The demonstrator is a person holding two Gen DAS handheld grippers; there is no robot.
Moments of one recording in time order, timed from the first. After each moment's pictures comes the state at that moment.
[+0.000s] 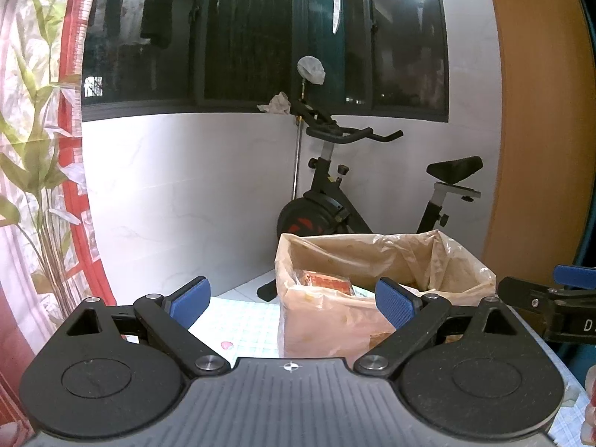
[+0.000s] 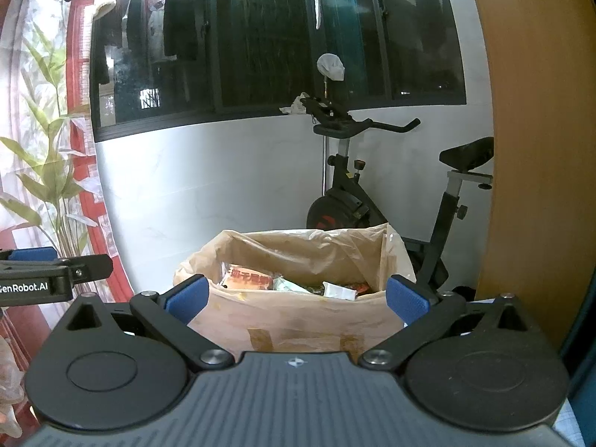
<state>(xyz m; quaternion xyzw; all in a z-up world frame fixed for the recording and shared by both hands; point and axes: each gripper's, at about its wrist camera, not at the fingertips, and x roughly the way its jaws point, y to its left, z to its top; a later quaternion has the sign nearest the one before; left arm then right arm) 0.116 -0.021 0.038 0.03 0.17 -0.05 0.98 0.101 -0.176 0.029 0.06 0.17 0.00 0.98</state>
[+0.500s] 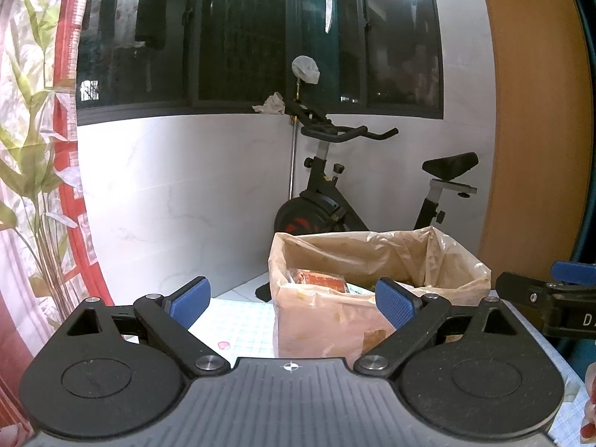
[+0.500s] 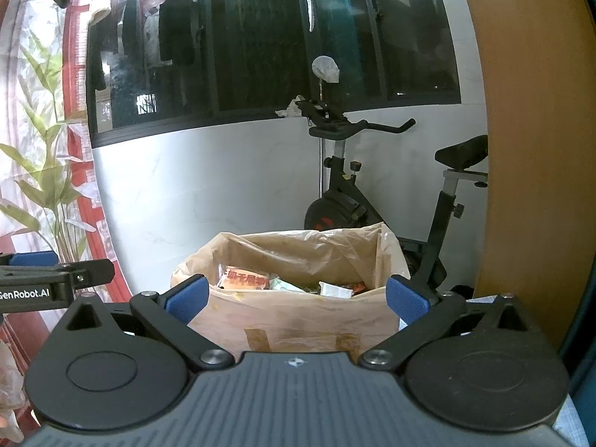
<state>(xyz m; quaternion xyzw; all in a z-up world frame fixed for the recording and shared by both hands) 0.117 -0.018 0.036 0.04 0.17 -0.06 0.98 0.096 -0.179 0.026 0.07 0.17 0.00 0.98</state>
